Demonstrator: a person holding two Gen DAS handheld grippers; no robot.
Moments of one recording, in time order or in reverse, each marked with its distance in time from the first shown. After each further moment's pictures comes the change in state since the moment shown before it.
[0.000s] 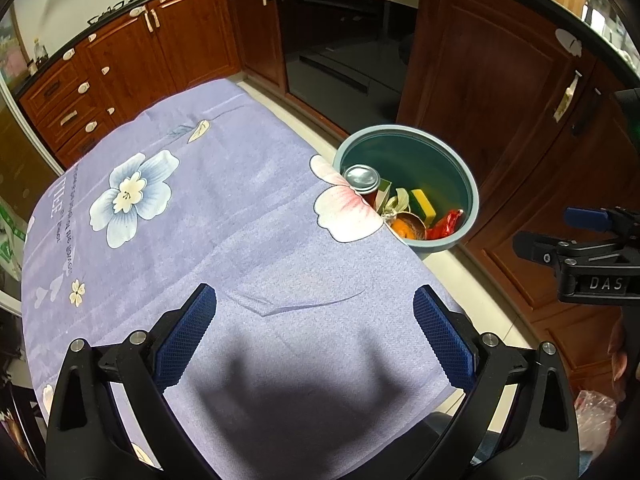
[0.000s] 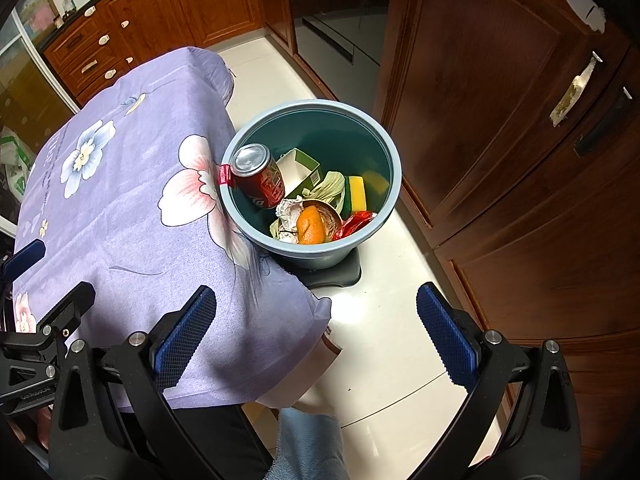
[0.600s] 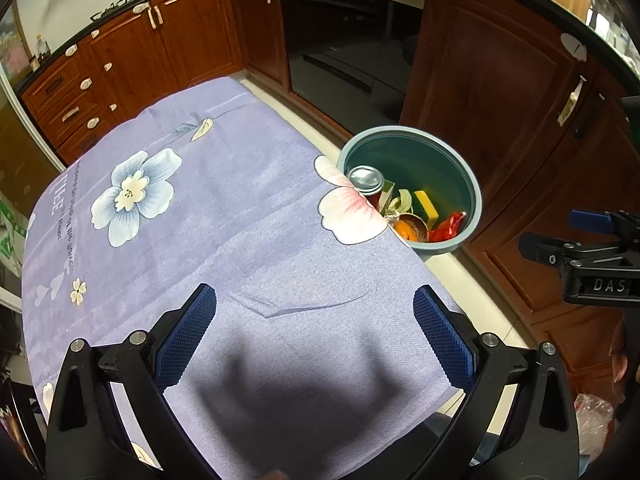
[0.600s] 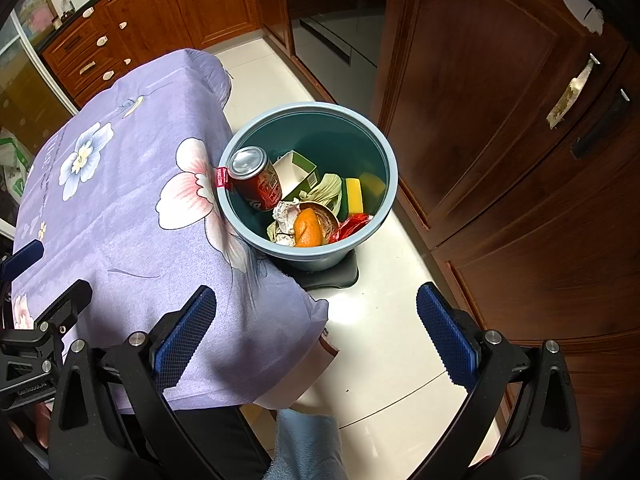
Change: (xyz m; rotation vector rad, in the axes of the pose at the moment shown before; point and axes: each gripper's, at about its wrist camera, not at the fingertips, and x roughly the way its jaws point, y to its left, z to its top) left arm 0.001 0.004 0.003 -0.009 0.010 0.004; right arm -0.003 -0.003 0.002 0.004 -0.002 -0.007
